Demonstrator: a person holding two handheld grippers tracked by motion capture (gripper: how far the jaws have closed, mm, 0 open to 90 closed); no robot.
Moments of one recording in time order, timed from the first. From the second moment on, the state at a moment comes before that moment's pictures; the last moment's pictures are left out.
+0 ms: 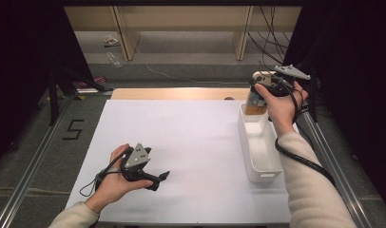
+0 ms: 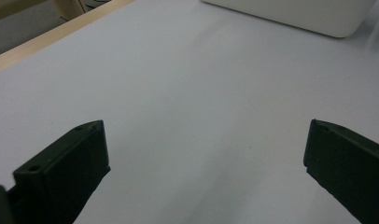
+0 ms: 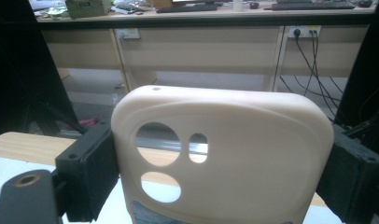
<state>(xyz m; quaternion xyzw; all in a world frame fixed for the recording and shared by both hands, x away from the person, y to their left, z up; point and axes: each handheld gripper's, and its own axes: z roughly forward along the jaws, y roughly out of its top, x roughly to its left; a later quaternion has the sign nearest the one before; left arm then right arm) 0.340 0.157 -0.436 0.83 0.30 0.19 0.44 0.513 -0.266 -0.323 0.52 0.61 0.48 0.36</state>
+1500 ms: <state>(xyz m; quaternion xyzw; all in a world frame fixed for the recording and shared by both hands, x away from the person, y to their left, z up) 0.340 0.156 -0.436 0.83 0.29 0.19 0.44 0.526 -0.267 -0.330 0.52 0.62 0.47 0.36</state>
